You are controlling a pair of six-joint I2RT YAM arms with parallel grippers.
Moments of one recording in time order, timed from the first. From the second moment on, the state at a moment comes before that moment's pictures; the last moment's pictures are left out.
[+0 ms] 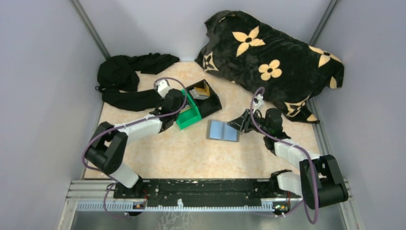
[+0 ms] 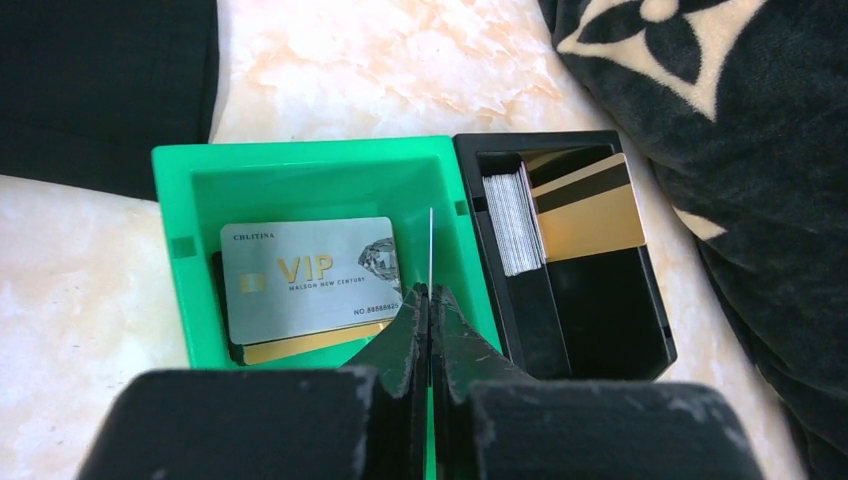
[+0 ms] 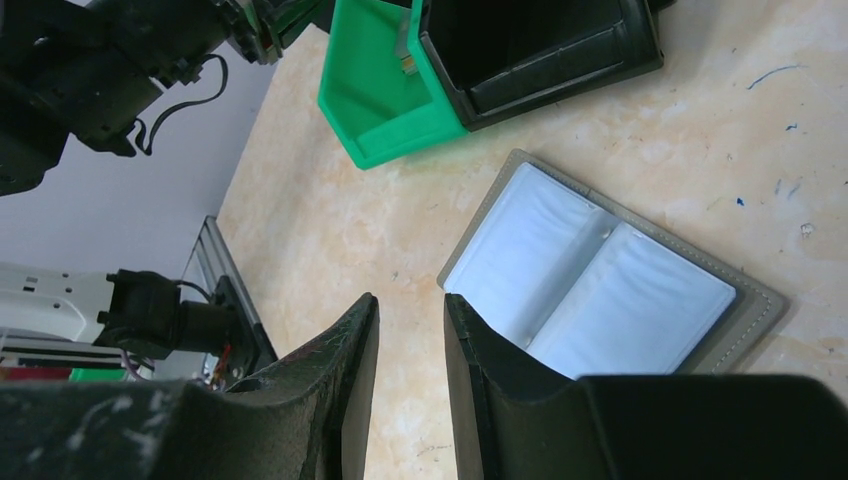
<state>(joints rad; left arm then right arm) -0.60 1.57 0.86 0.26 -0.57 -0.83 0.22 1.17 0.35 0.53 -0.71 0.62</state>
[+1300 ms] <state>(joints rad) -0.57 1.70 0.89 0.30 -0.64 -0.85 0.22 1.27 0.35 0.57 -0.76 0.61</state>
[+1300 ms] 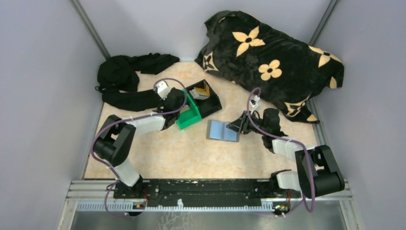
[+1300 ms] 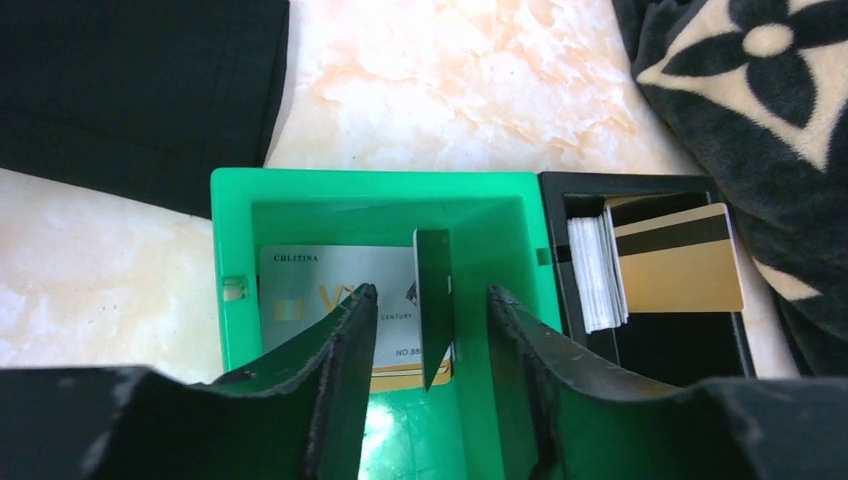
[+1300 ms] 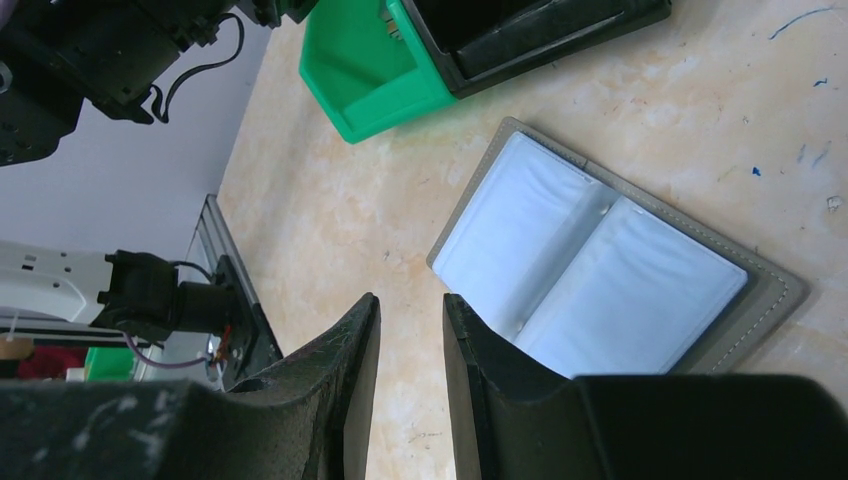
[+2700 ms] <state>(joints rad) -0.47 1.69 1.03 0.13 -0.29 -0.79 0.22 1.28 0.35 0.61 -0.77 0.63</state>
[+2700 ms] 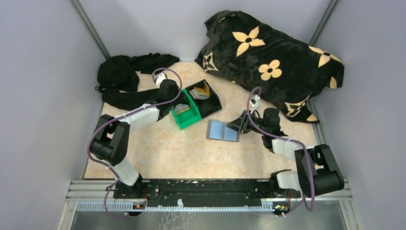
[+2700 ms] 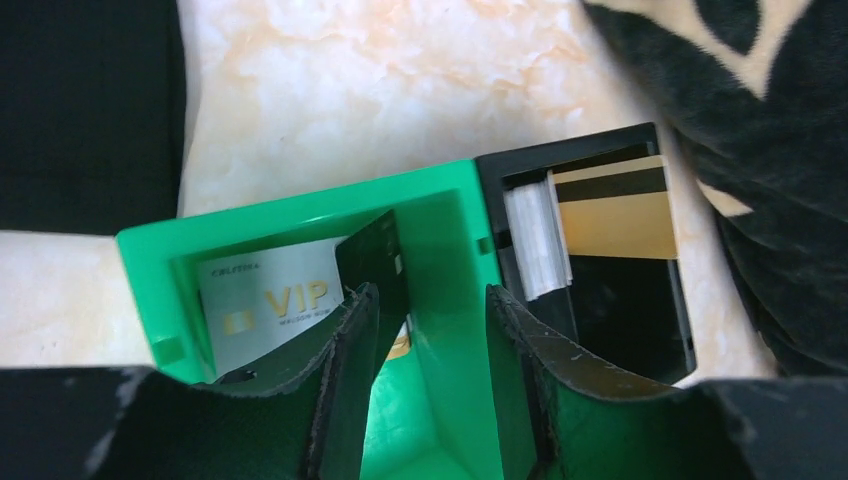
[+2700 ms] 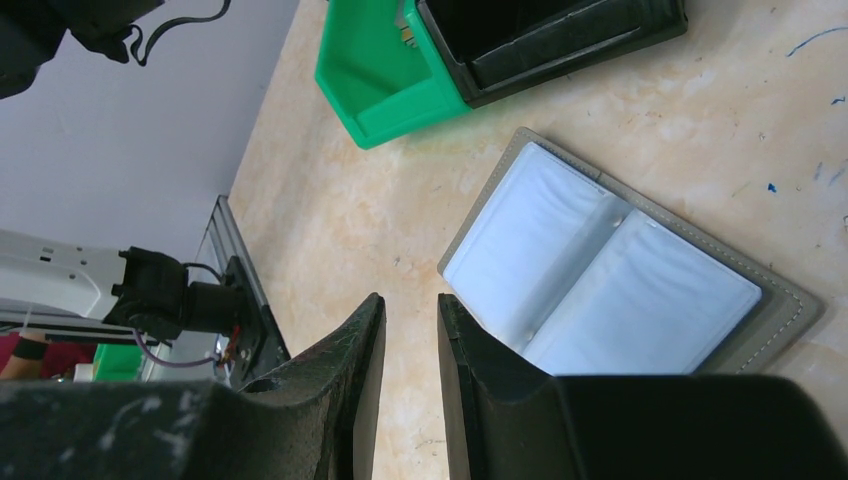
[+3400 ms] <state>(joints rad) -0.44 1.80 1.14 -0.10 -0.25 -0.87 0.22 1.29 0.35 0.61 -0.77 0.63</state>
